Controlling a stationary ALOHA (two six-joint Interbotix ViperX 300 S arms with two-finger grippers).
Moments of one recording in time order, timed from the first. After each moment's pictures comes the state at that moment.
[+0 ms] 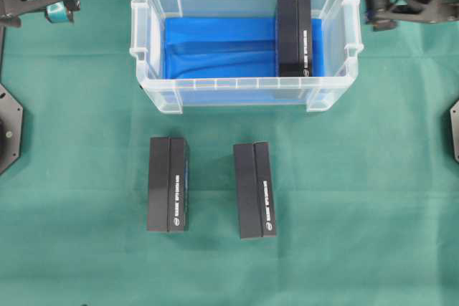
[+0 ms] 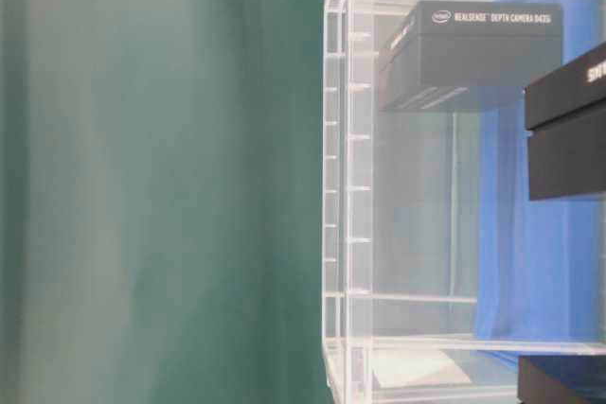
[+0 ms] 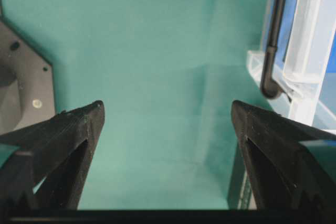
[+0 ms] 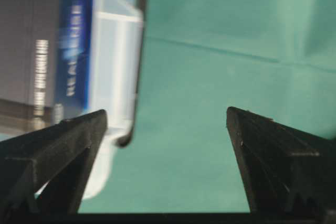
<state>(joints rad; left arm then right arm) 0.35 -0.46 0.35 0.15 1.52 -1.31 -0.29 -0.36 0.37 -0.25 1.28 1.32</state>
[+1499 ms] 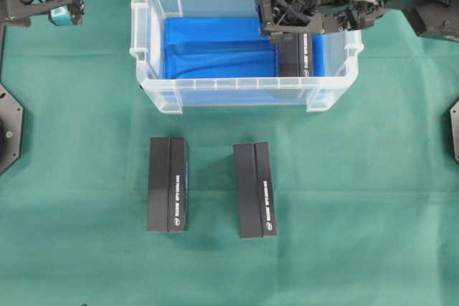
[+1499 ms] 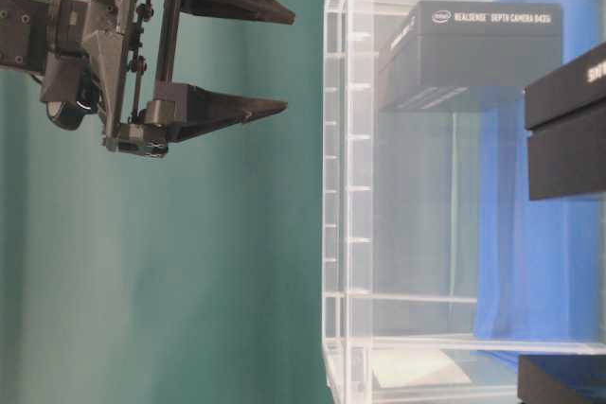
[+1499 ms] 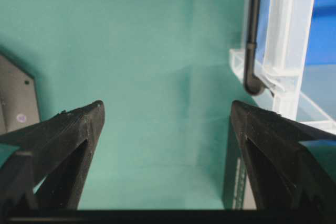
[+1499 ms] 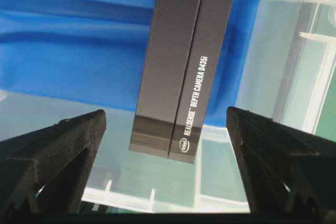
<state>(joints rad) 0.34 -0.47 0.36 0.15 1.45 -1.27 -0.20 -0.02 0.05 -0.25 1.28 1.41</state>
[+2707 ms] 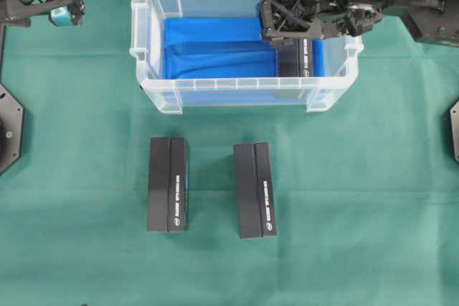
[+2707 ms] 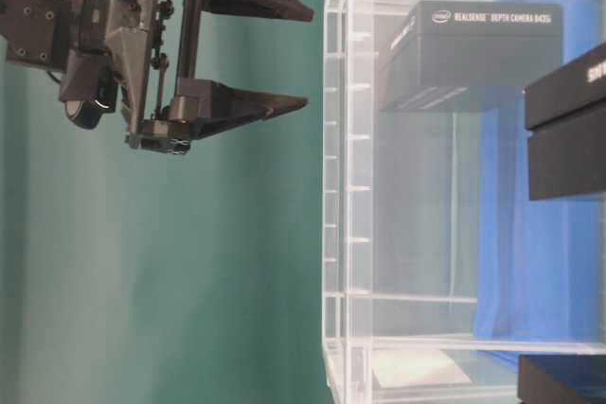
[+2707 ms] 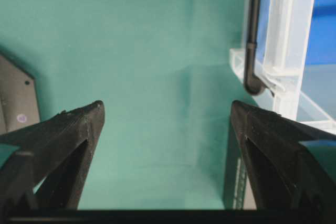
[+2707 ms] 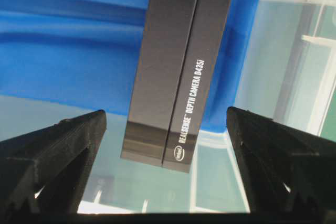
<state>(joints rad) 0.34 -0.47 0.37 0.15 1.45 -1.27 -0.20 -0.02 0.11 -0.26 1.23 1.42</state>
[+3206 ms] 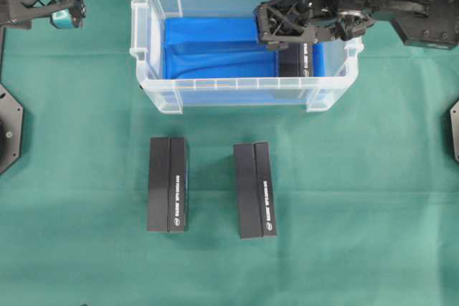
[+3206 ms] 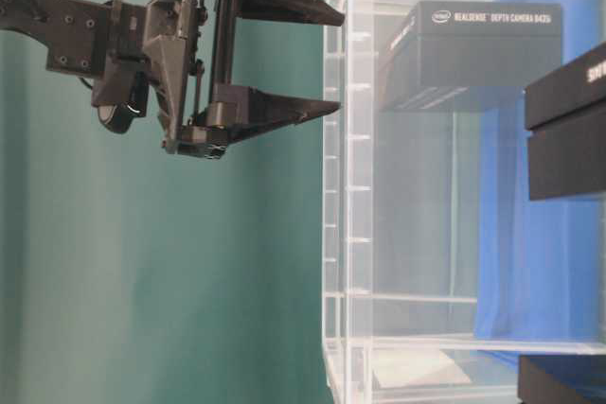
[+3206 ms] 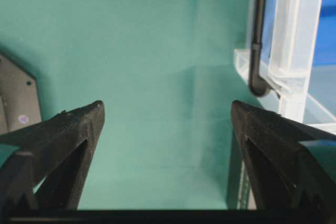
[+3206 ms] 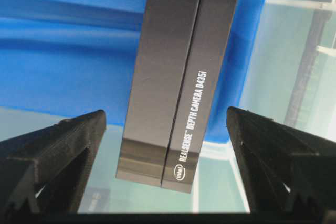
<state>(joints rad) 0.34 -0.46 0.39 0.15 1.44 -1.27 -0.21 0.01 0.14 -0.26 1.18 1.43</state>
